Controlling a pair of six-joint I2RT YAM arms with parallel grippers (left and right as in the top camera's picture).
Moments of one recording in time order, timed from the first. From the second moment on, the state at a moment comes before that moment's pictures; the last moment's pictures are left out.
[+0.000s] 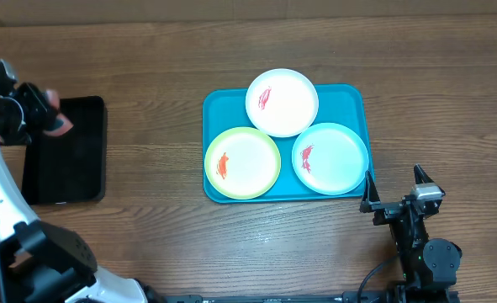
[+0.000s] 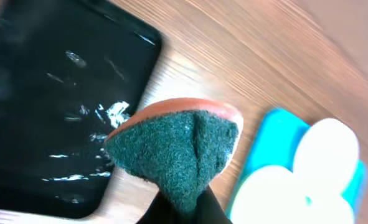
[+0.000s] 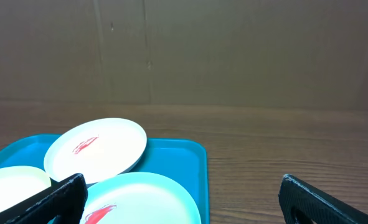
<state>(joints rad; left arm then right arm) 0.57 1.77 1.82 -1.26 0.44 -0.08 -0.01 0.01 0.02 -0.03 -0.12 0.01</state>
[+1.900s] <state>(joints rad) -0.38 1.76 1.27 -0.84 0.16 -0.44 -0.01 0.23 0.52 -0.17 -0.58 0.32</state>
